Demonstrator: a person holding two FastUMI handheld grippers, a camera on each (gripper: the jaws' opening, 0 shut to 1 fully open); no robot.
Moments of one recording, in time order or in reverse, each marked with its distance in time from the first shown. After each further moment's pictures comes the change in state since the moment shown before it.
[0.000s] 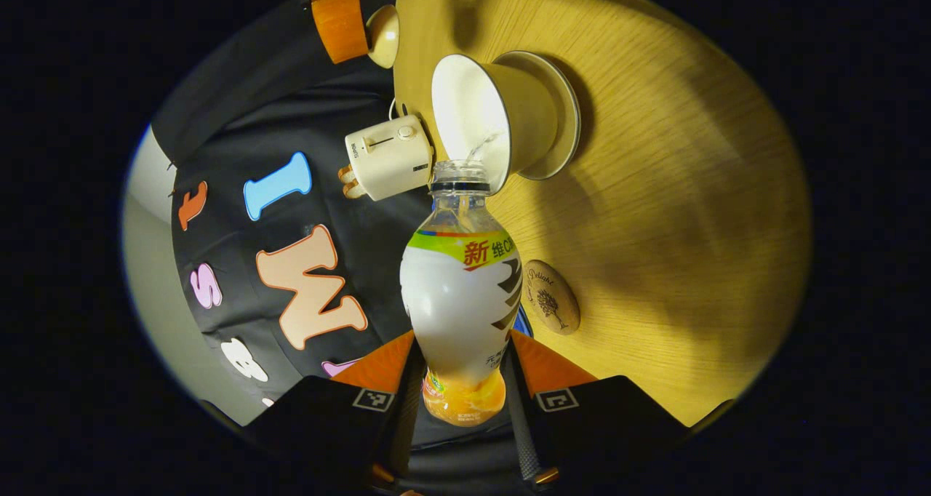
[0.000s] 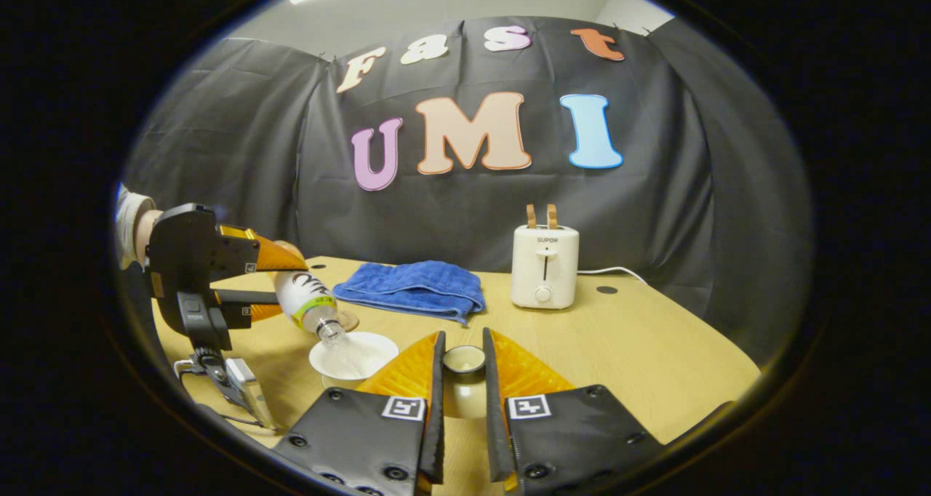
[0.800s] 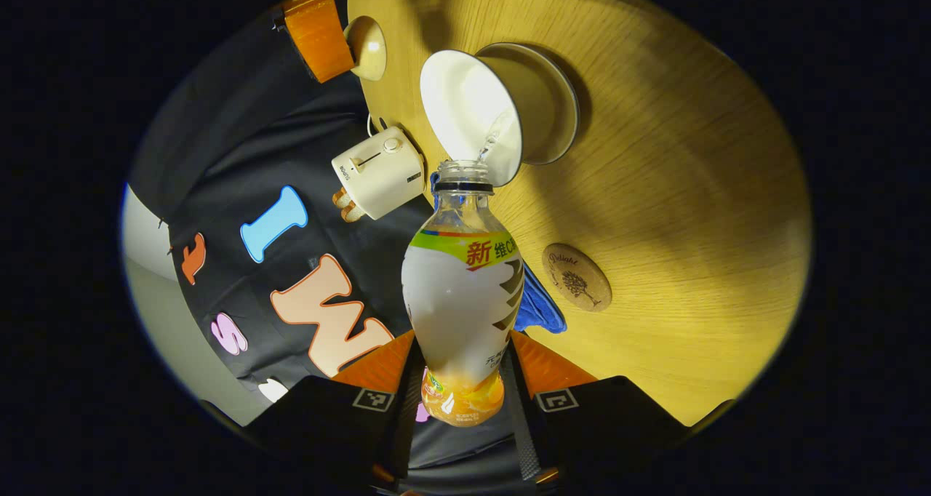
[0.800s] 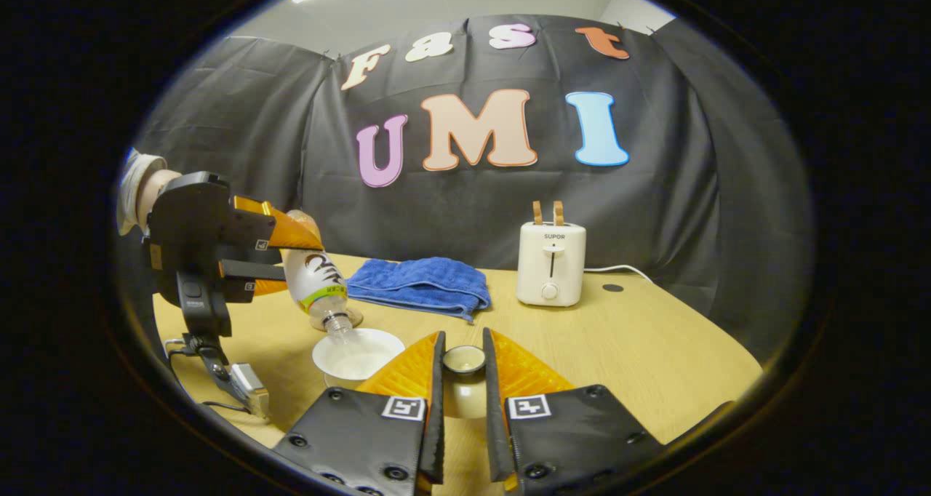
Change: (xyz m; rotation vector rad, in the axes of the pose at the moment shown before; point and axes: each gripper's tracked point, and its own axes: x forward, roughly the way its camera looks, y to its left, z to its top) left arm 0.005 0.033 -0.001 0.213 0.006 0.004; right arm 0.003 0.005 -0.005 -0.009 0.008 0.015
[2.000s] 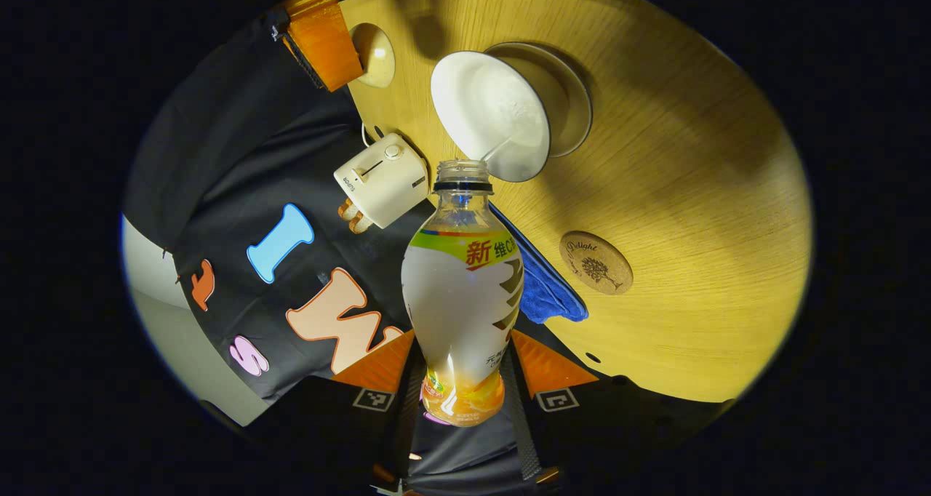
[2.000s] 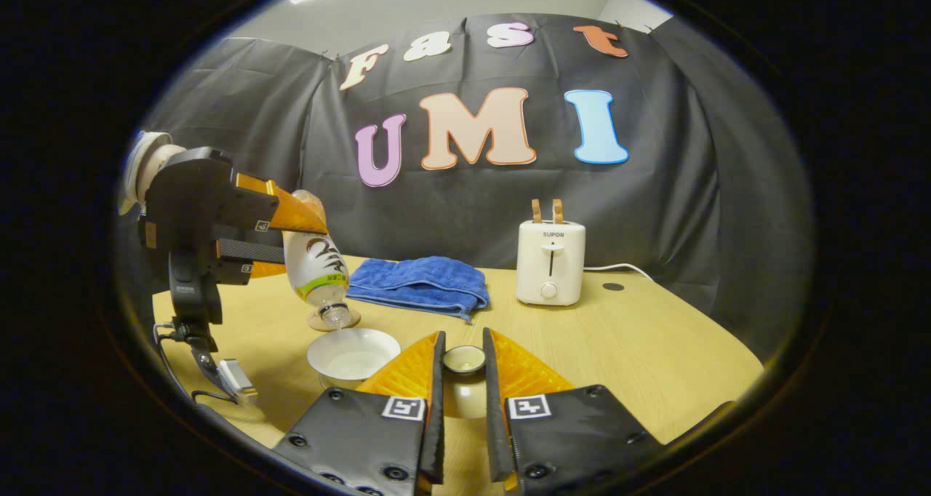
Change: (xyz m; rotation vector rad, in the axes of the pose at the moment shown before) left arm -0.003 0.017 0.005 0.074 -0.002 0.002; right arm 0.005 -0.003 -0.002 0.008 0.001 0.002
